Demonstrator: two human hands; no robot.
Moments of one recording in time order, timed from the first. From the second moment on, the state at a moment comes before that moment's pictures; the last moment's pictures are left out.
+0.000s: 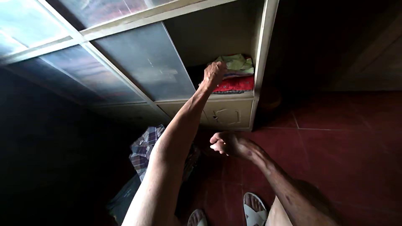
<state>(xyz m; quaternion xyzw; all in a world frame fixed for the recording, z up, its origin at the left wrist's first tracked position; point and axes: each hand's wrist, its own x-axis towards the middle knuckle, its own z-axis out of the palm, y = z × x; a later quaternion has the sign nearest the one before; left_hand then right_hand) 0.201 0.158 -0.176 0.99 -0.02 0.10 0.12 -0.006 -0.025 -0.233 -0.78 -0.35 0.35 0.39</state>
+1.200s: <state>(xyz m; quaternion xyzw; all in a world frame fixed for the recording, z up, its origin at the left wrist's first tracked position) 0.096 0.085 -0.203 0.42 0.29 0.13 0.85 -0.007 -0.036 -0.221 -0.78 -0.33 0.39 0.36</state>
